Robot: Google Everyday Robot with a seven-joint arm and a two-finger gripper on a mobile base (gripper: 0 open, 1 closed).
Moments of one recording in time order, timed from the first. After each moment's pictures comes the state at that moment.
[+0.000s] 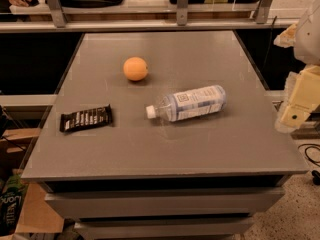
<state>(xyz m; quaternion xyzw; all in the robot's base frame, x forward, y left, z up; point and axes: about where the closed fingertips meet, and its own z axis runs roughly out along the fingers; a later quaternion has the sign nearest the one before) 0.438 -0.217 0.977 -0.60 0.78 -0.03 0.16</state>
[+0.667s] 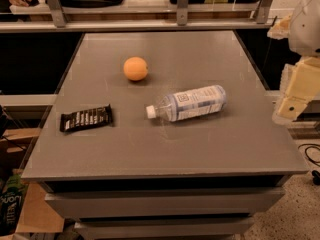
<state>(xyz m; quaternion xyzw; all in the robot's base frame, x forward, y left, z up) 0.449 -0.210 0.985 -0.62 0.76 -0.04 0.16</state>
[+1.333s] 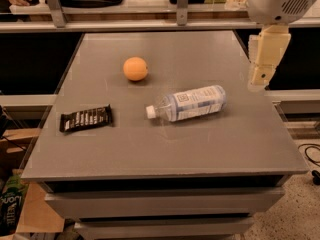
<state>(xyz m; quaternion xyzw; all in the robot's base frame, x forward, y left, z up) 0.502 -0.158 1.012 -0.73 0.66 -0.07 0.17</state>
